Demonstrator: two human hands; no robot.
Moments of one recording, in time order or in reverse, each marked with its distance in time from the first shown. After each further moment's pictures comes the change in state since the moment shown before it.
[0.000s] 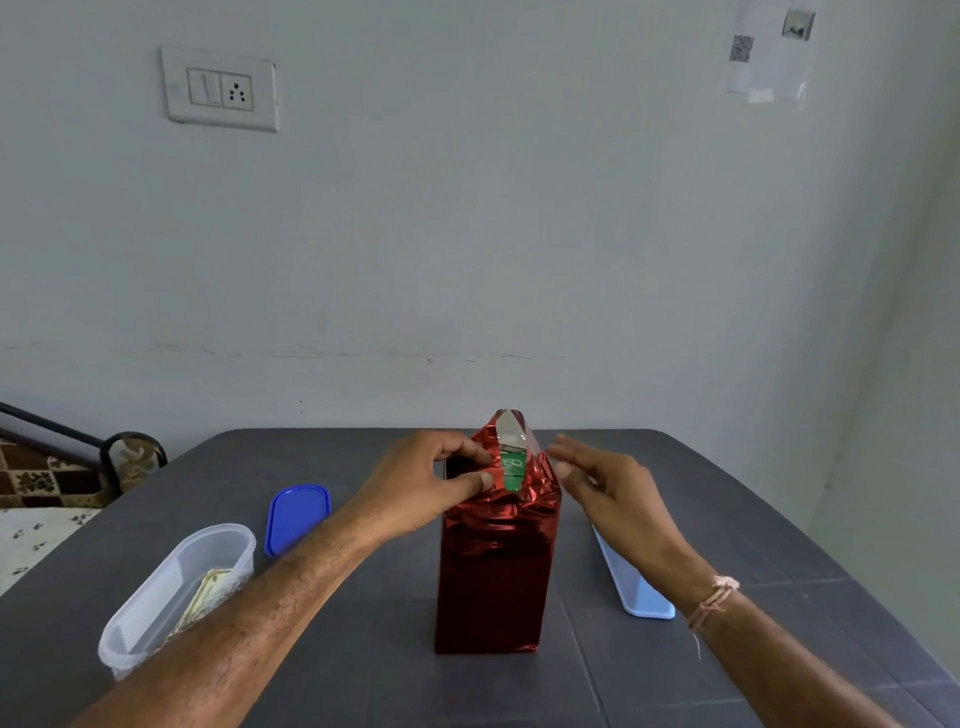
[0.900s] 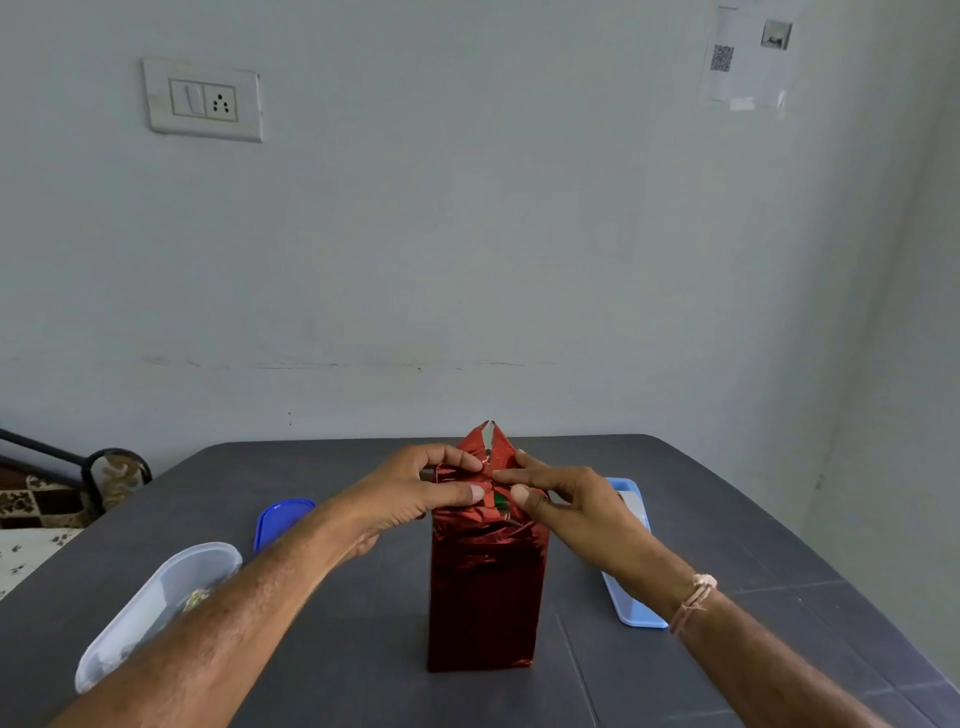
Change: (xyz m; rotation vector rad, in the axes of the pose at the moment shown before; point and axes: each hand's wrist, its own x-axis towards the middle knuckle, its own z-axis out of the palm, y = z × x) left_hand 0.012 -0.002 -0.006 -0.401 -0.179 -0.280; right_hand 0.007 -0.006 0.013 0.128 -0.226 -0.006
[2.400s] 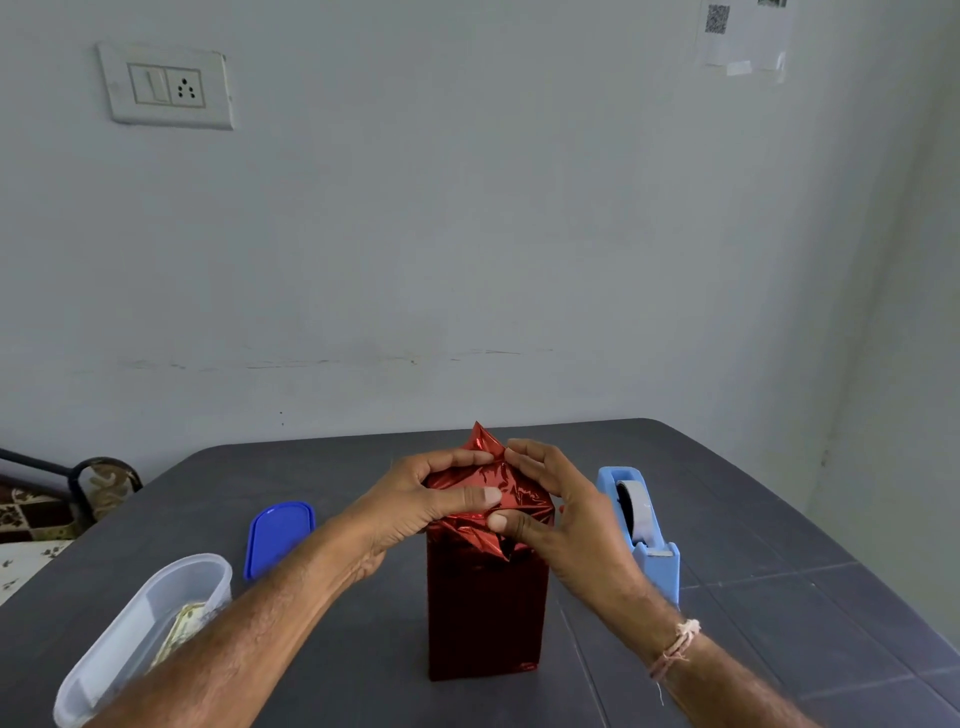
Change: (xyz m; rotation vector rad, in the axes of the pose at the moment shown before) left_hand 0.006 -0.006 0.014 -0.100 -0.043 0.019; right_hand -0.013 0.003 0.028 0.119 0.247 -0.017
